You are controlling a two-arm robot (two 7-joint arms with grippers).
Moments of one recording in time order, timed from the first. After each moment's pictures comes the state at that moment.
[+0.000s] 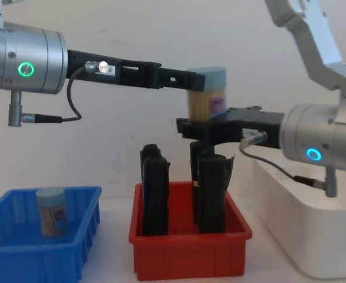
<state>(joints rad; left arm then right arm) -0.54 0.36 0.29 -1.55 -0.38 0.47 -0.66 0.39 0.11 -0.35 -1.46 0.08 0.17 0.36</state>
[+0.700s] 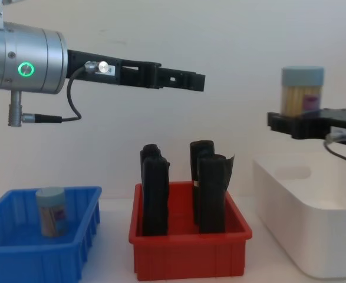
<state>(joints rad) -0.54 0.36 0.29 -1.55 -0.38 0.47 -0.66 0.30 0.21 -0.25 -1.54 0.21 0.16 0.14</state>
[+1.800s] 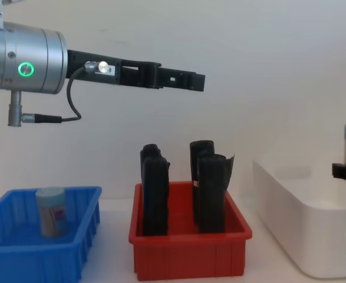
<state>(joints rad) -0.54 0.36 0.29 -1.55 -0.38 0.47 -0.66 0.34 0.24 -0.18 -1.37 0.27 0.27 0.01</state>
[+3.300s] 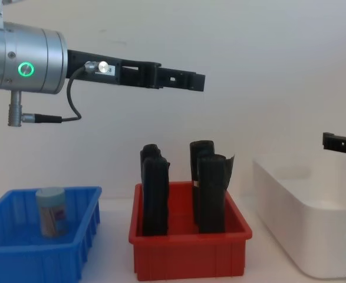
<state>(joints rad) -0.54 0.36 0.29 -1.55 -0.38 0.47 -0.66 0.32 0.23 -0.17 -1.41 0.24 0.11 0.03</state>
